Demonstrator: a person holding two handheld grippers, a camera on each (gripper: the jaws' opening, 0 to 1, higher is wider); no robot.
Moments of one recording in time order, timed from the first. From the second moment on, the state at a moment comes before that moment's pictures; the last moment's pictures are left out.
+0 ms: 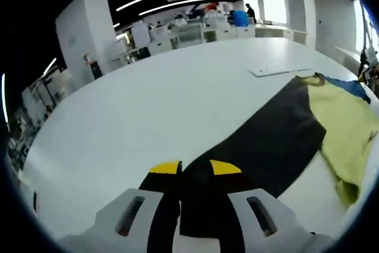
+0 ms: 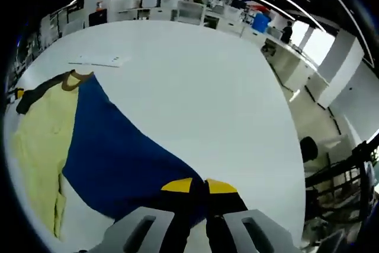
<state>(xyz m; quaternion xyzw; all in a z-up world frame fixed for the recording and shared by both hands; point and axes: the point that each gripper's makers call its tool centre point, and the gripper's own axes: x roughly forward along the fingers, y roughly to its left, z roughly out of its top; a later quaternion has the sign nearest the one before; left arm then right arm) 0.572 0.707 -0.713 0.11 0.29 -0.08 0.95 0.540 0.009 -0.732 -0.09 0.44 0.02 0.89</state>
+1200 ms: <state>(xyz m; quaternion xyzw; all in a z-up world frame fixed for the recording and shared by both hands) 0.441 0.573 -0.692 0.00 0.25 -0.30 0.92 0.424 0.178 -0.716 -0.02 0.40 0.27 0.87</state>
